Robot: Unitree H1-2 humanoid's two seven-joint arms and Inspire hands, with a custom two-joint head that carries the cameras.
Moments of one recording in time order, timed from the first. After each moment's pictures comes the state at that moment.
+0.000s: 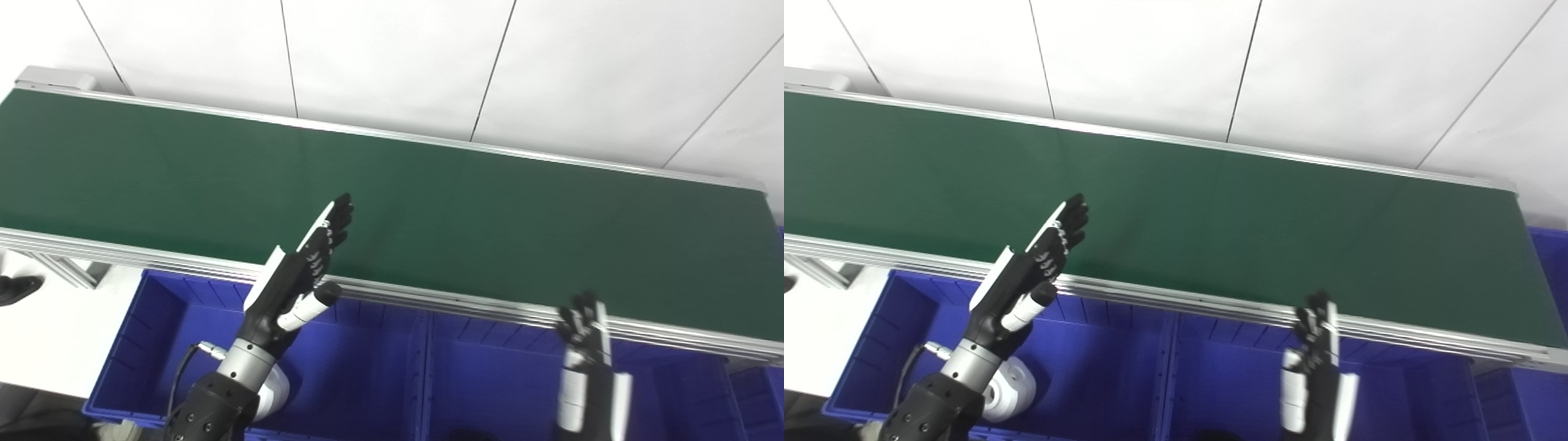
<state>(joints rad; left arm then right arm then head) 0.25 0.03 -0.15 -0.34 0.00 -0.03 -0.24 0.53 0.17 0.14 -0.28 -0.25 -0.26 -0.20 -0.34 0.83</state>
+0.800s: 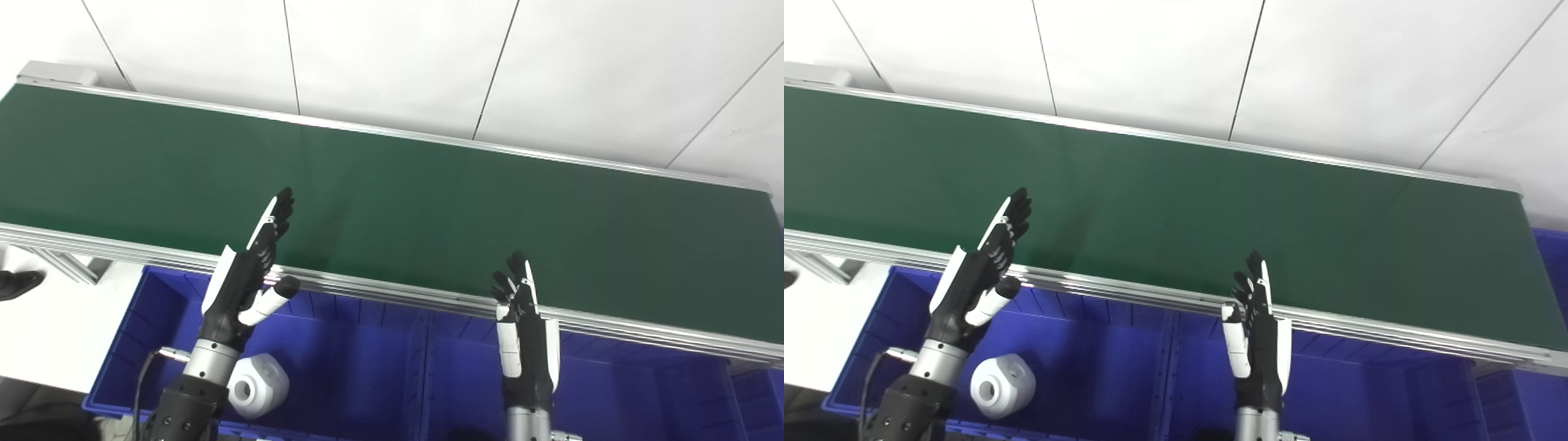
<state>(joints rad) 0.24 0.09 -0.06 -0.20 0.07 -0.21 -0.15 0.36 0.15 0.19 -0.12 -0.27 -0.20 -0.19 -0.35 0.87</state>
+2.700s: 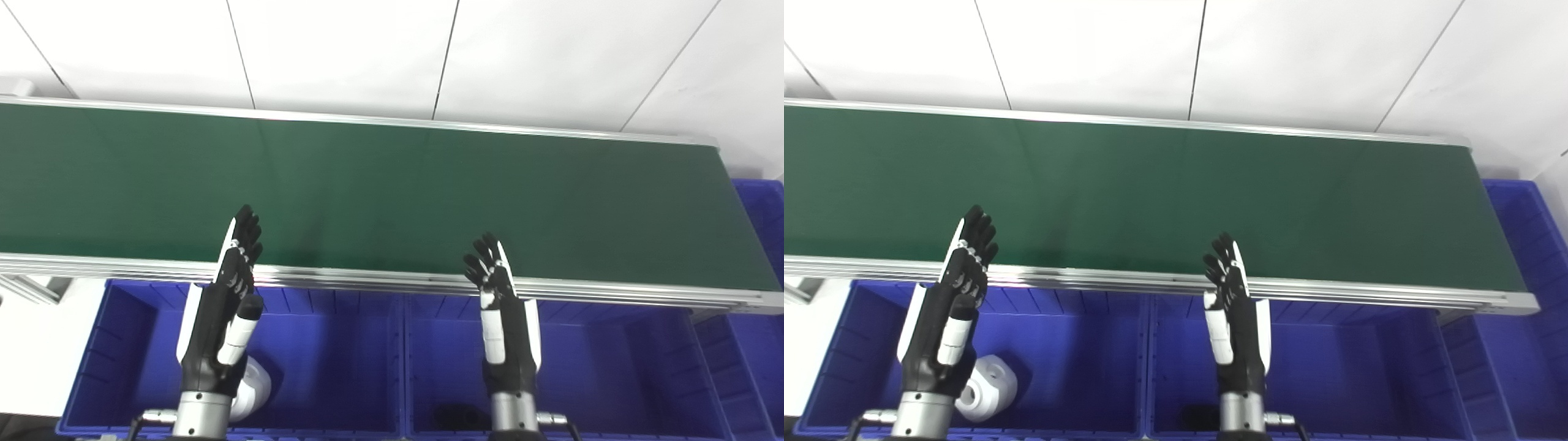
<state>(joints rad) 0.47 -0.05 -0.16 -0.41 0.07 -0.10 -0.08 0.48 0.13 0.23 -0.21 -0.19 -0.22 -0.18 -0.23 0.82</state>
